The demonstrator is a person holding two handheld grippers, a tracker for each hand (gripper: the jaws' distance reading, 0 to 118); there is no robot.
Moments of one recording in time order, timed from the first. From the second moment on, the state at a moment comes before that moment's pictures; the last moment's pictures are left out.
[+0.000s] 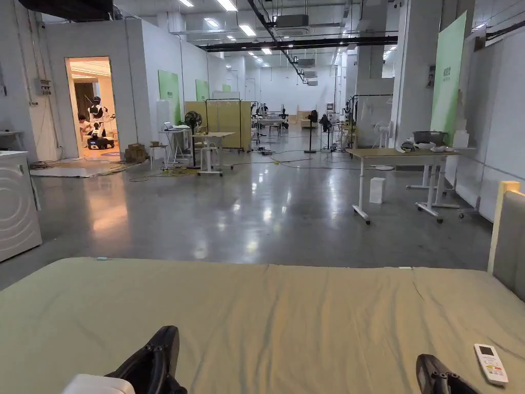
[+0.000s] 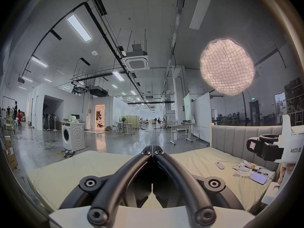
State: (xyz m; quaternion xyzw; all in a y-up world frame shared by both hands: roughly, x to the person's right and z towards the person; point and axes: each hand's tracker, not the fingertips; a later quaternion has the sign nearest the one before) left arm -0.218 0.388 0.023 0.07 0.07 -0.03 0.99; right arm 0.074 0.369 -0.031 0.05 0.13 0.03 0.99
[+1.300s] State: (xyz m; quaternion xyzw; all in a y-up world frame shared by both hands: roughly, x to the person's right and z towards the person) left arm -0.210 0.394 0.015 0.05 0.11 -0.10 0.99; right arm 0.076 0.374 -0.036 0.05 0.12 0.03 0.99
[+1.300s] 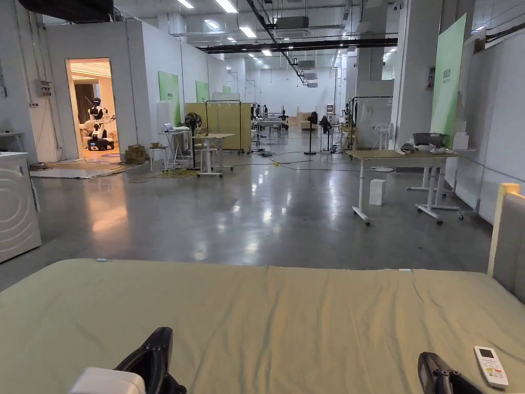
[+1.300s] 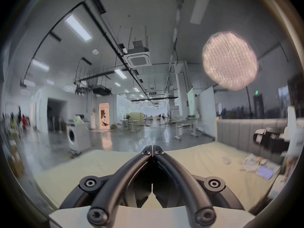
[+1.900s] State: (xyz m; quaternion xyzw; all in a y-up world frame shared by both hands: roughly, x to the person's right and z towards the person) left arm -0.193 0.211 0.001 -0.16 -0.11 -0.73 0.66; right arm 0.041 0.218 -0.035 0.05 0.21 0.76 0.61
